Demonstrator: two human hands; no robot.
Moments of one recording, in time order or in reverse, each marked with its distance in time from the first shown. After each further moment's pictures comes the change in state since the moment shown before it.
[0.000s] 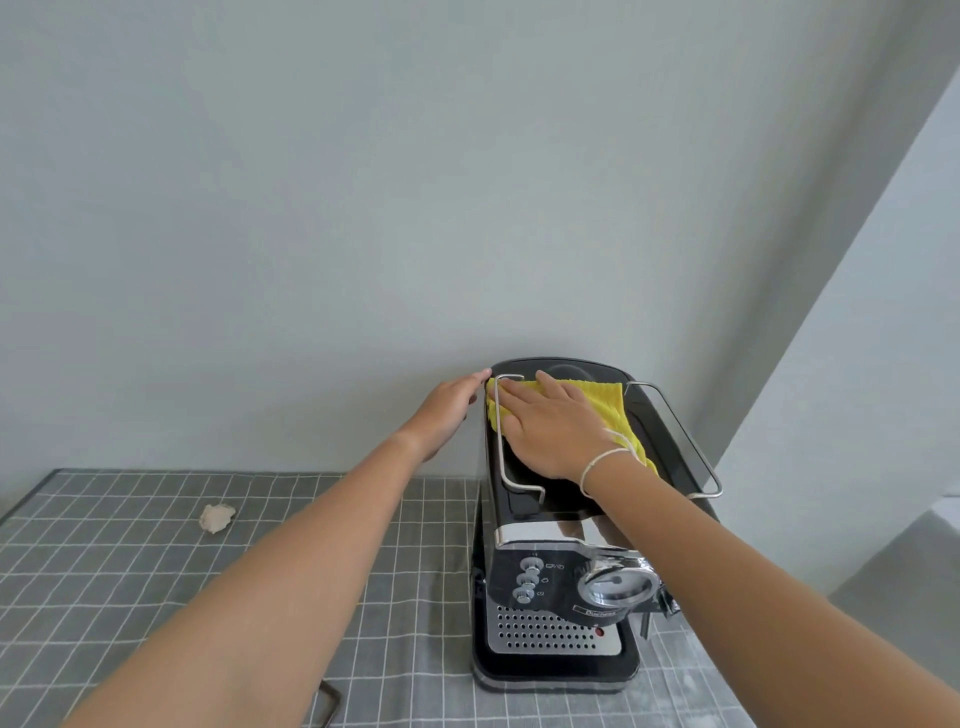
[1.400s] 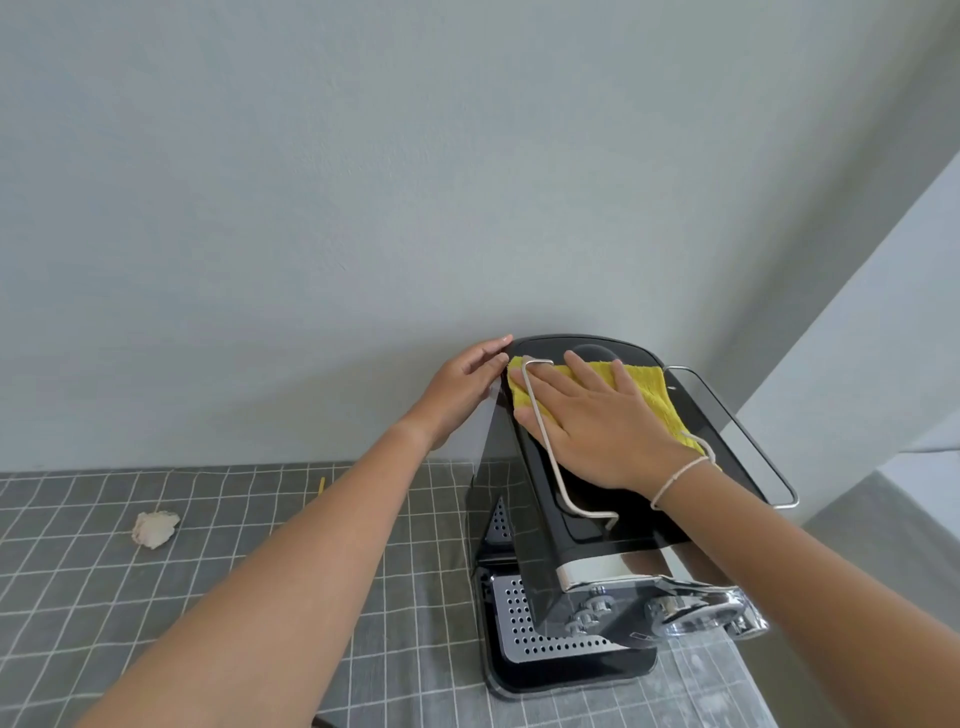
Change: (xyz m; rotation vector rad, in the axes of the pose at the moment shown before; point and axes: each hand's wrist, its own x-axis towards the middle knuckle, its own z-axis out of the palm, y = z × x) left_hand 0.050 -0.035 -0.005 -0.257 -0.153 0.142; right_hand 0.012 -0.005 0.003 -0.066 -0.045 0.122
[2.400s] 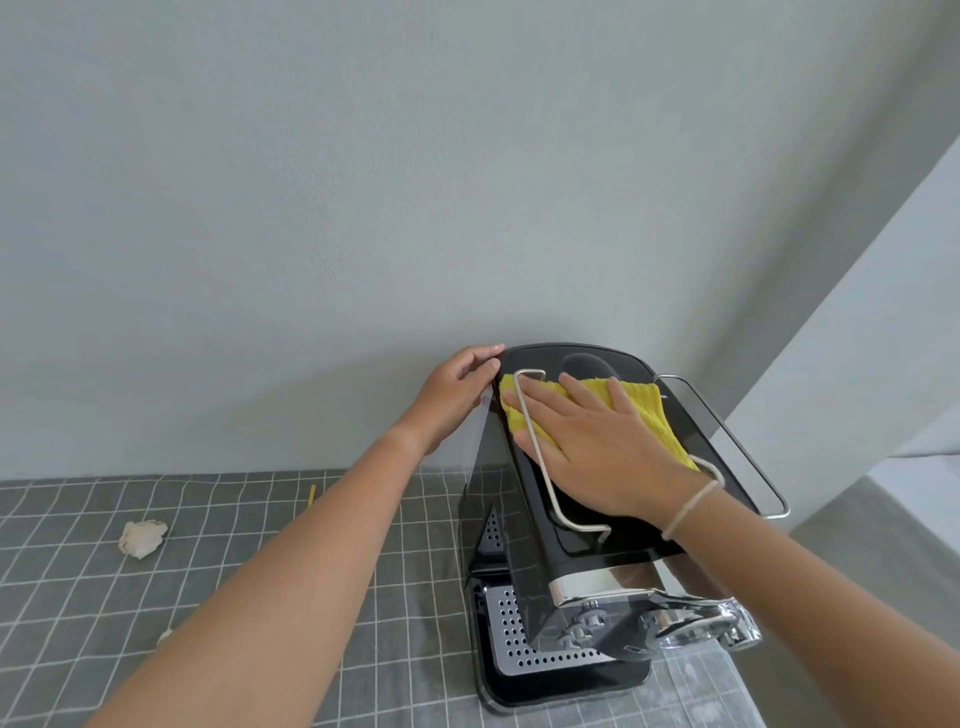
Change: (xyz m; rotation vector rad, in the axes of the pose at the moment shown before) left_hand -0.004 0.004 0.004 0.044 0.037 0.007; right_hand -0.018 0.004 0.004 0.004 0.022 -0.051
